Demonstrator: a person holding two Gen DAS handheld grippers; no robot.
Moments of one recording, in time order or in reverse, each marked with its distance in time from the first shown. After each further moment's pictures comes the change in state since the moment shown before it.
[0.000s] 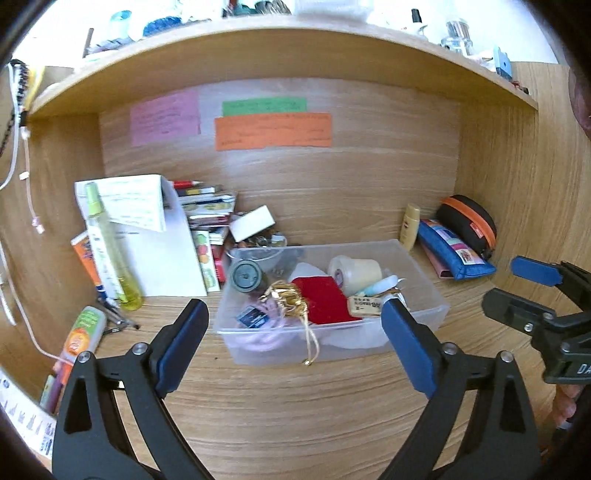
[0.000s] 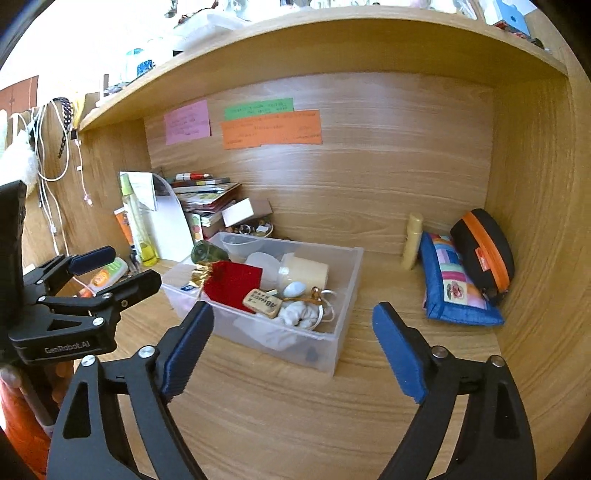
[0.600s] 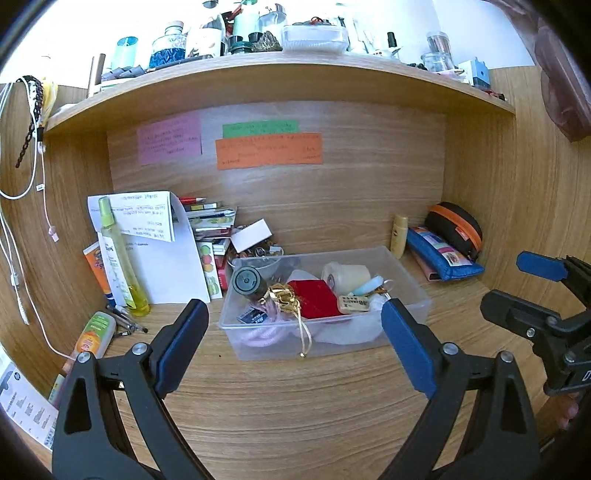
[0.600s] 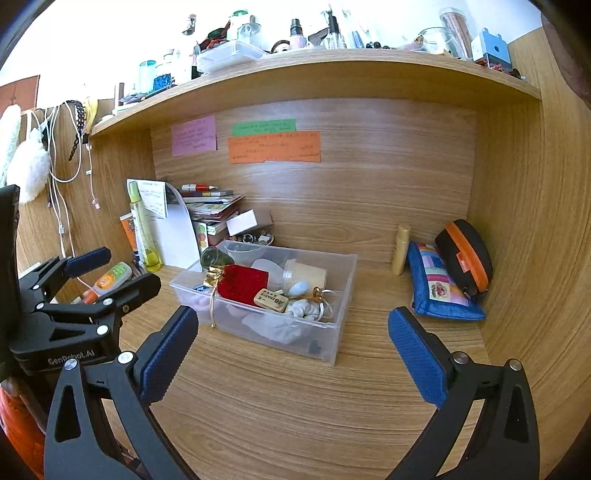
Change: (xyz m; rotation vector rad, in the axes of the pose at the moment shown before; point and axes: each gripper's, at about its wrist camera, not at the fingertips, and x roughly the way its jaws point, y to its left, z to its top) left arm -0.030 -0.008 -0.009 0.028 -0.062 -0.011; right arm -0.035 0.017 -0.009 -0.017 -0.060 -0.037
